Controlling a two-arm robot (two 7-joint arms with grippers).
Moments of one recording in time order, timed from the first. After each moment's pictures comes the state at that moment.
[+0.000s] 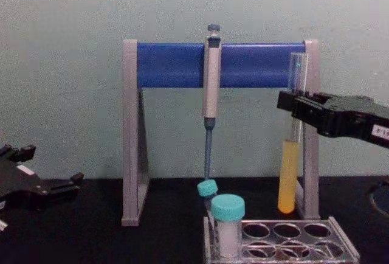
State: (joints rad) left arm -0.20 0.60 0.45 -1.41 -0.25 -0.12 0.03; right arm 0.25 0.44 -0.37 -1.52 0.54 -0.04 0.50
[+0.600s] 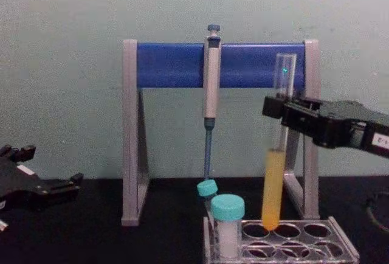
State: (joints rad) left arm -0.20 0.60 0.45 -1.41 -0.25 -0.12 0.03; right arm 0.25 0.48 -0.40 -1.53 0.61 -0.06 0.63
